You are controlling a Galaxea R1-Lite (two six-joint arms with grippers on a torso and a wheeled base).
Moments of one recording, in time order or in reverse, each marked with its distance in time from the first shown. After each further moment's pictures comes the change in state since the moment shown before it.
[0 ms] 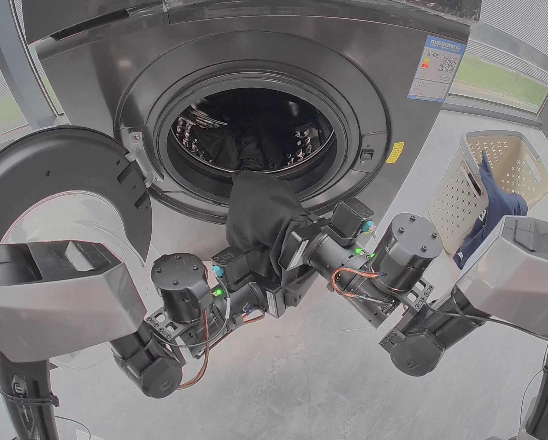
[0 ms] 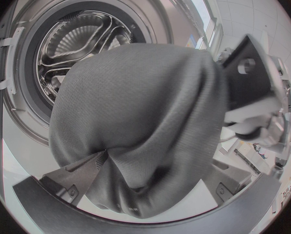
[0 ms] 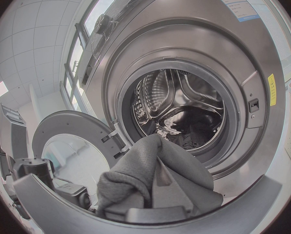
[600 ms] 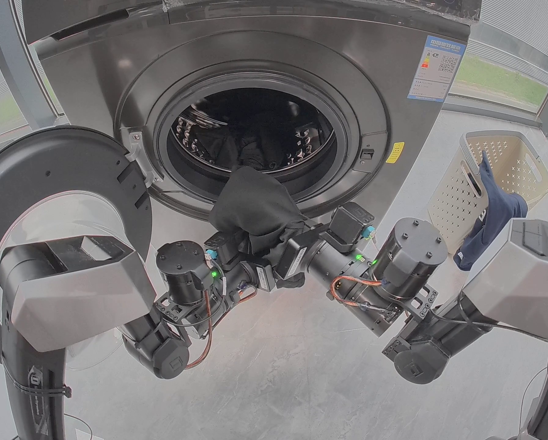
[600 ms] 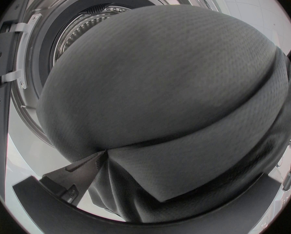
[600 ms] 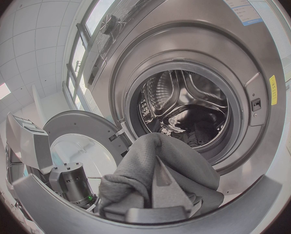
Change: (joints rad) left arm 0.075 0.093 -0.139 0.000 0.087 -0.028; right arm 0.032 -0.031 0.040 0.000 -0.001 0.002
